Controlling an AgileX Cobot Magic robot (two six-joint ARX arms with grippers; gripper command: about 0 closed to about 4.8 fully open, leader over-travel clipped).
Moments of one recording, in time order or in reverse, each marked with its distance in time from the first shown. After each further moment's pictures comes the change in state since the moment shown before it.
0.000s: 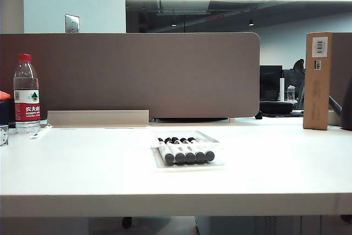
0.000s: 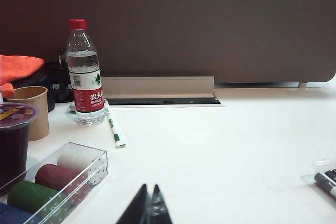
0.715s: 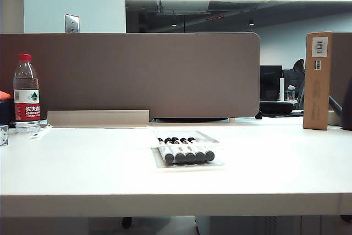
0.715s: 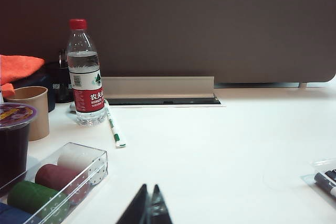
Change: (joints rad) left arm 0.000 0.000 0.000 0.000 0.000 0.000; right arm 0.000 0.000 0.000 -0.123 0.027 -0.091
